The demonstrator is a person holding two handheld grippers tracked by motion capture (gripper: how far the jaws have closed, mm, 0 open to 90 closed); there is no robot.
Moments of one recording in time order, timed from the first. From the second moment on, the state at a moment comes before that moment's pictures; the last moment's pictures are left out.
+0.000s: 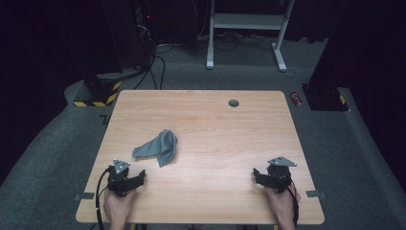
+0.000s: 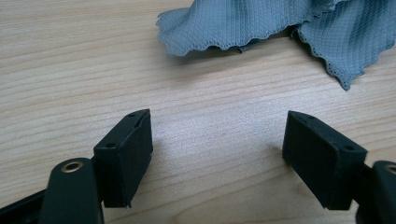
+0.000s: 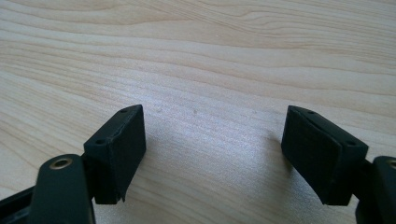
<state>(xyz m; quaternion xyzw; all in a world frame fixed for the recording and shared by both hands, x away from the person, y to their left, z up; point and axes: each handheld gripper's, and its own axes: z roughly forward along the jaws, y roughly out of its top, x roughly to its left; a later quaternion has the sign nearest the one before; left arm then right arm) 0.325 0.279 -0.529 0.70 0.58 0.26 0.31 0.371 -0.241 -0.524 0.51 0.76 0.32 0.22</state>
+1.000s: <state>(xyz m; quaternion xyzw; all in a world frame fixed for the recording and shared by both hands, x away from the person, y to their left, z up) 0.322 0.274 -0.529 0.71 0.58 0.25 0.32 0.372 -0.241 -0.524 0.52 0.76 0.31 0.23</state>
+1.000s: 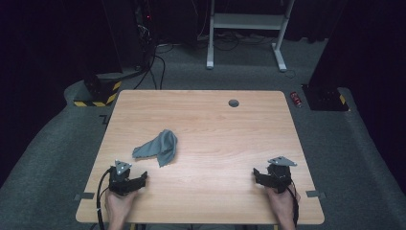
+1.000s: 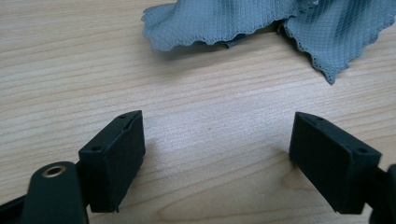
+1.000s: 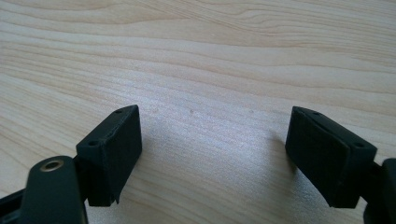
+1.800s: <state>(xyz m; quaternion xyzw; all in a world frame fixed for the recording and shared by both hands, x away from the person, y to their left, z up) 0.335 0.252 -0.517 0.72 0.56 0.22 0.35 0.372 -0.241 -0.524 0.52 0.76 0.31 0.22</state>
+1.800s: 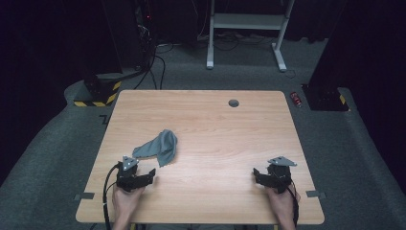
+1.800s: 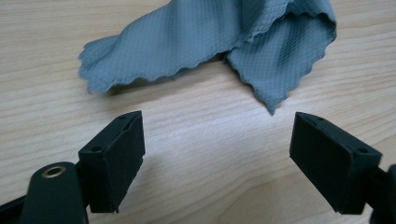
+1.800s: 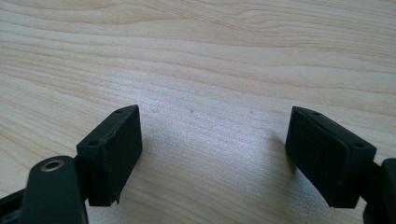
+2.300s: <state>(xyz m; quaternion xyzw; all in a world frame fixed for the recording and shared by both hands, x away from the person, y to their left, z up) 0.374 0.228 -0.496 0.74 0.54 0.22 0.35 0.372 -0.241 -0.524 0.52 0.76 0.31 0.22</state>
